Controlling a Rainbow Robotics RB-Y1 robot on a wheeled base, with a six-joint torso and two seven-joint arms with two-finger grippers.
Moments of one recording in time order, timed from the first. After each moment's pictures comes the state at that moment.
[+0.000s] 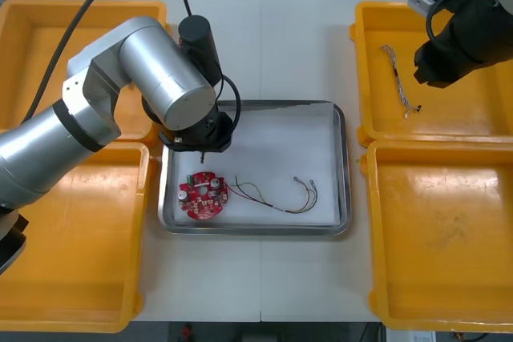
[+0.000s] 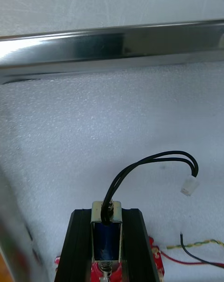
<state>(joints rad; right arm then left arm) -0.79 -0.61 0.02 -1.80 -0.52 1.92 1.75 -0.86 0.56 -0.69 -1.63 0.69 1.58 -0.71</state>
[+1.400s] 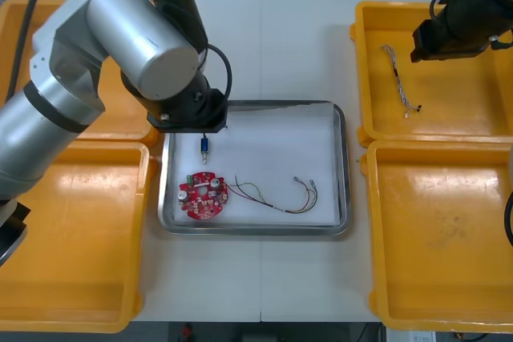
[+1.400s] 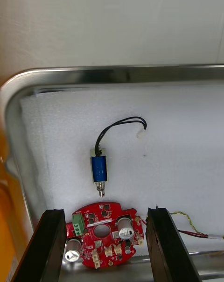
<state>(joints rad) -1.07 -0.50 -0.15 -0.89 -0.36 1.45 1.69 -0.86 0.55 -0.52 -1.74 0.73 1.73 -0.71</state>
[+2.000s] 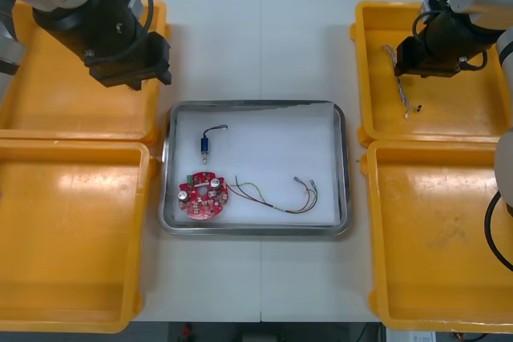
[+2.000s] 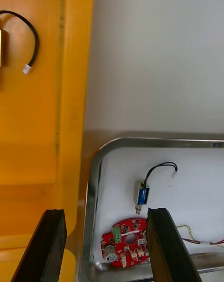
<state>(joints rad) -1.09 -0.46 -0.16 -0.72 -0.35 1.31 1.60 -0.90 0.61 -0.19 -1.54 0.82 1.76 -0.95</state>
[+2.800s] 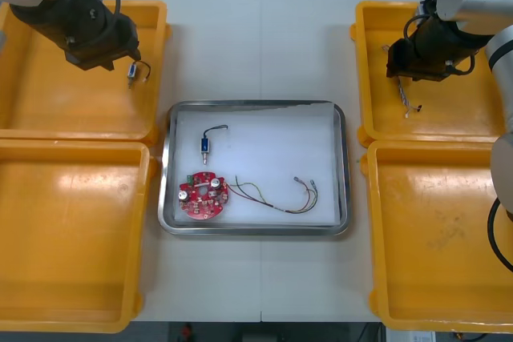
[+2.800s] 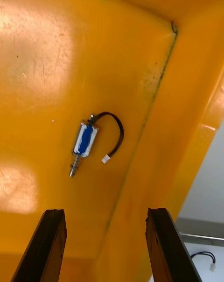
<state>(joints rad) -1.09 -0.46 -0.07 -0.71 -0.40 1.27 1.48 -0.95 0.64 -0.17 -1.22 0.73 1.50 -1.01</state>
